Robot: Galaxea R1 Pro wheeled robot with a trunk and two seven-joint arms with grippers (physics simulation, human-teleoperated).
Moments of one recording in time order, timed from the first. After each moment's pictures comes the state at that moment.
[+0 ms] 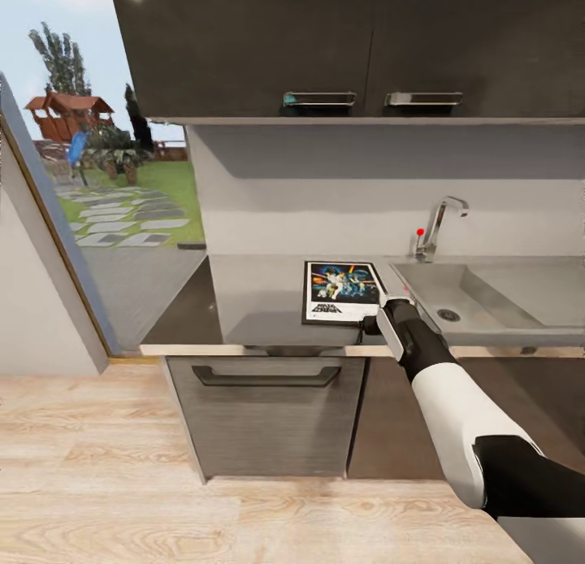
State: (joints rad) left arm 0.05 0.02 0.16 -0.63 0.01 -0.11 -0.01; right arm -1.08 0.06 0.00 -0.67 -0.07 0.81 -0.27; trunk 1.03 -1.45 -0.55
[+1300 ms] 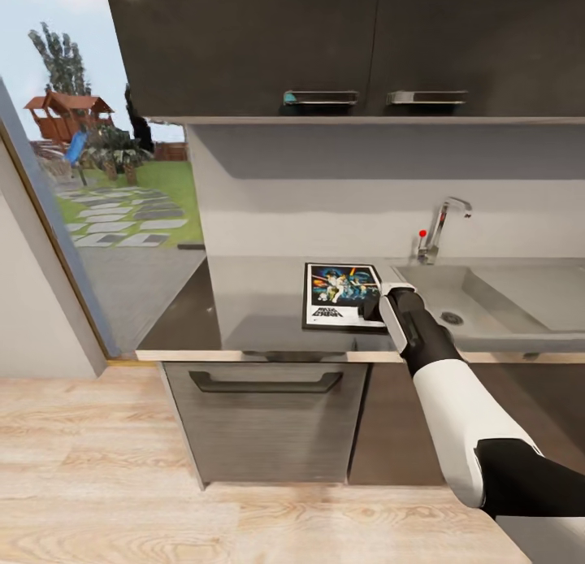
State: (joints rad) left arm 0.05 0.02 0.16 -0.63 0.01 -0.12 -0.01; right arm -1.08 0.06 0.00 -0.79 -0.09 0.84 -0.25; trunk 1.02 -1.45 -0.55
